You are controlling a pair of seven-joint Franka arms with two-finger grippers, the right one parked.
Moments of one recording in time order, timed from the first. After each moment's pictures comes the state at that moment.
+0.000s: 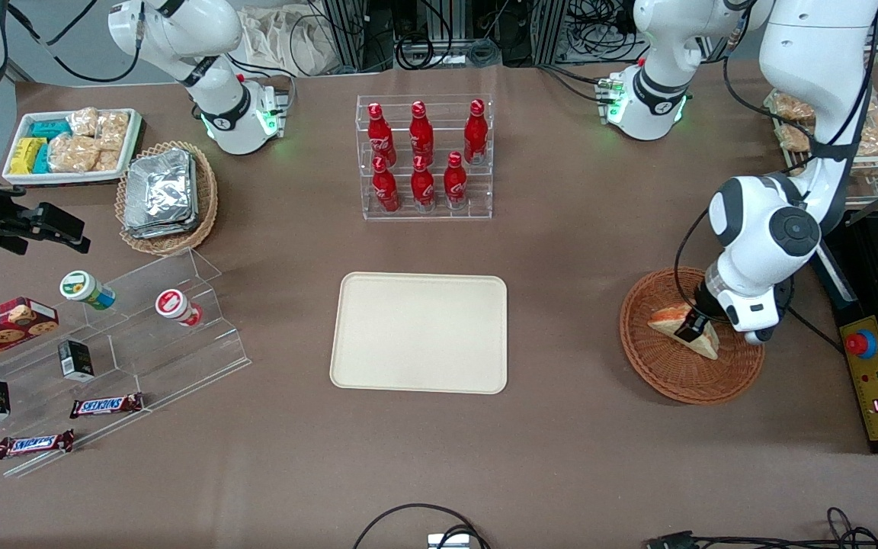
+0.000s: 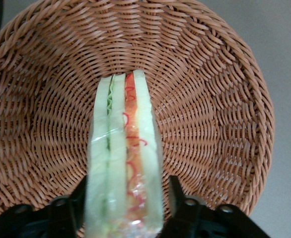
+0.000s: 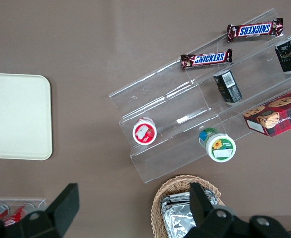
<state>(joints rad) -0.04 0.29 -0.02 -2.21 -0.02 2.59 -0.99</state>
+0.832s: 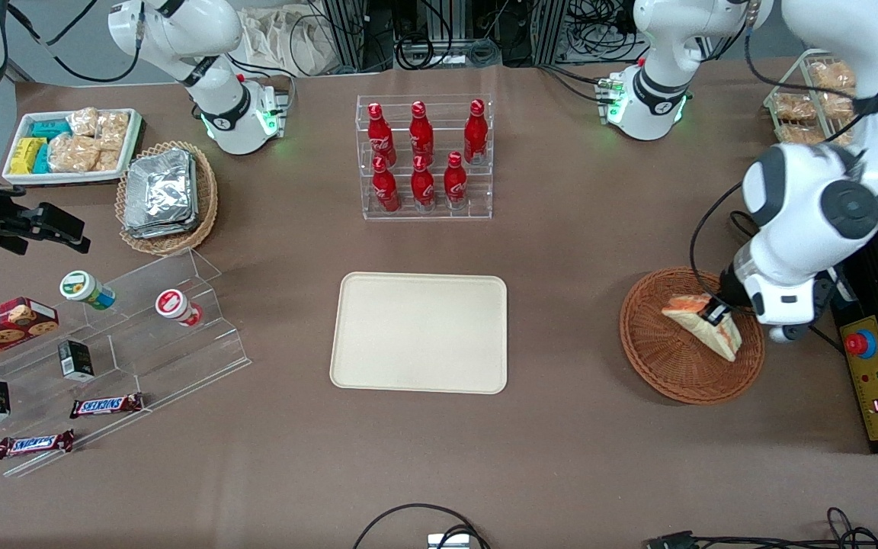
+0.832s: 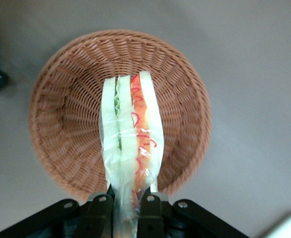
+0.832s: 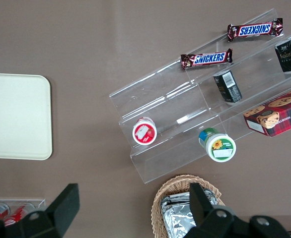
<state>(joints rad) -0.04 0.13 -0.06 -1.93 0.00 2.07 -0.82</state>
